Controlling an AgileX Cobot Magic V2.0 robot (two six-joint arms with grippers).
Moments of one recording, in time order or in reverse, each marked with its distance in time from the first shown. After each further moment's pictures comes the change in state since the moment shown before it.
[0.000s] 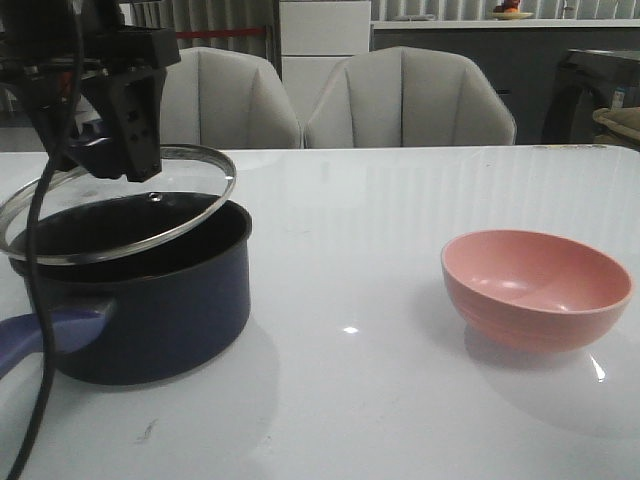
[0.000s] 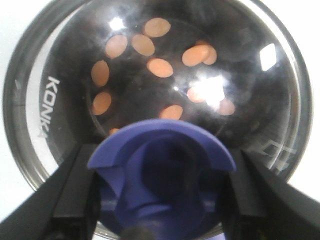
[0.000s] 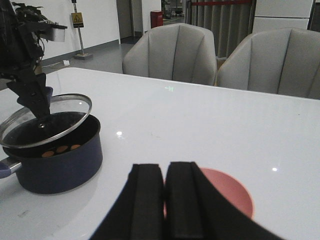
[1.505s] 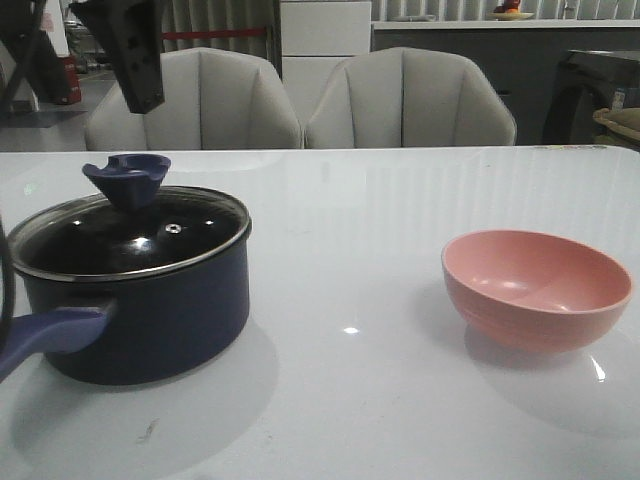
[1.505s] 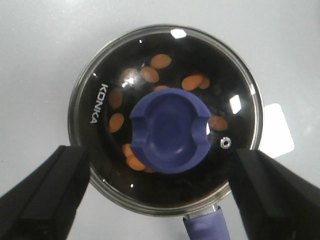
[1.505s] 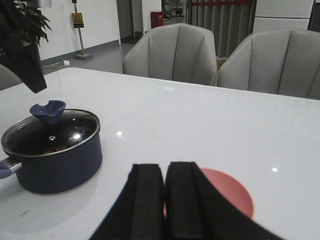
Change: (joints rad) left arm 0.000 -0.126 -0.002 0.022 -0.023 0.002; right arm 0.000 0.000 0.000 0.000 0.000 0.000
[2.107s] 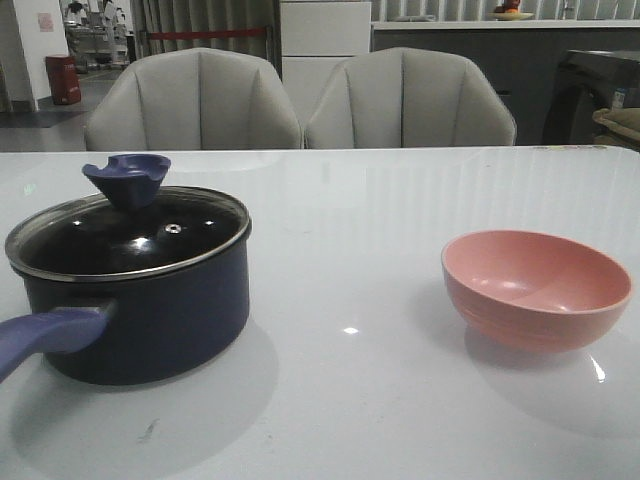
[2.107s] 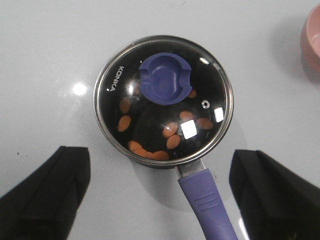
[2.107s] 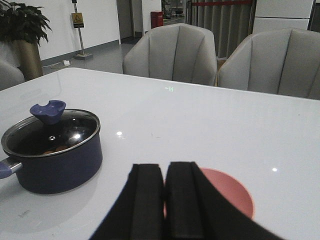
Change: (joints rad) left arm 0.000 -0.636 0.528 -0.003 -0.324 0.000; right arm 0.000 0.000 0.000 0.000 0.000 0.000
